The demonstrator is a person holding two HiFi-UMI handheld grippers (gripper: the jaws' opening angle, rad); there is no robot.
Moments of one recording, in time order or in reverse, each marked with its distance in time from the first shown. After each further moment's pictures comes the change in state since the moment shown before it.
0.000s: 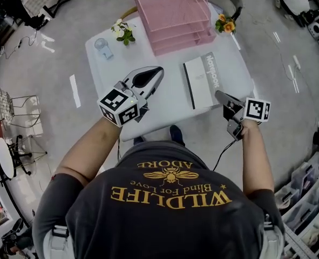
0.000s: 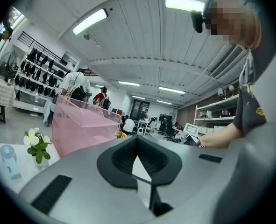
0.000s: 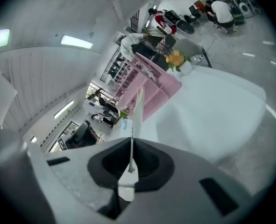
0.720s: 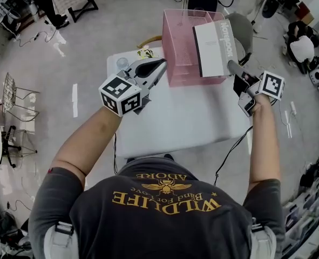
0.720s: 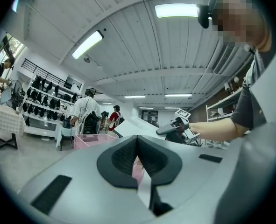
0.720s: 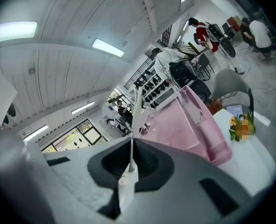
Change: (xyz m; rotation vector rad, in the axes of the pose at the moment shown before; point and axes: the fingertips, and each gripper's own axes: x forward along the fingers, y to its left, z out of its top) left arm -0.022 0.060 0.129 0.145 -0.154 0.128; right arm 0.034 0.147 0.236 -0.365 -0.151 0.155
